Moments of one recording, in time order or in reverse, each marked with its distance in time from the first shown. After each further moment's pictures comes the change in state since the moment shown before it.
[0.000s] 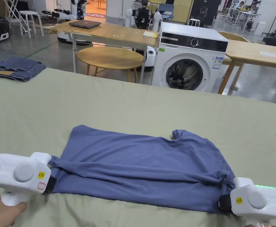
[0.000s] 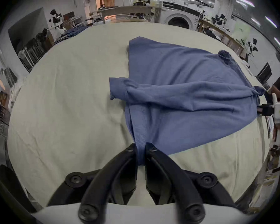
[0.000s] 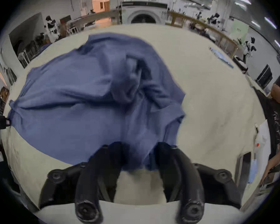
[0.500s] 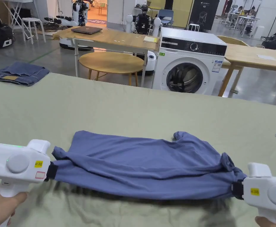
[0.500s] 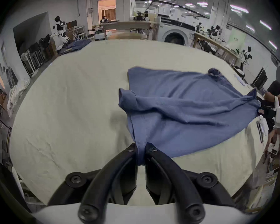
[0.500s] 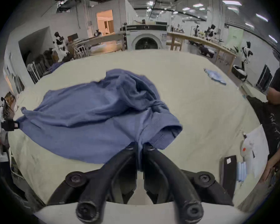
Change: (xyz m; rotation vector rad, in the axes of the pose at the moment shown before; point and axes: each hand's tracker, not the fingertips) left arm -0.008 0.007 0.061 0.146 -0.033 0.012; right arm -0.008 -0.002 0.112 0.250 0.031 -0.019
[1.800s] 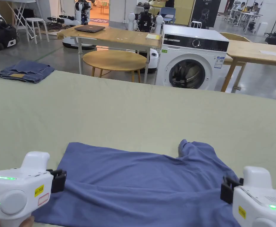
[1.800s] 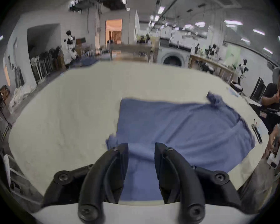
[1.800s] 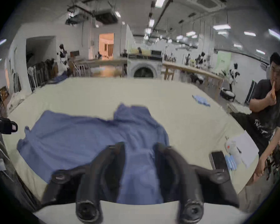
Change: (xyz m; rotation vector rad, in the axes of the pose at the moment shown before) left arm 0.045 -0.077 0.051 0.304 0.030 0.012; right arm -0.079 -0.073 0.080 0.332 -0.088 0.057
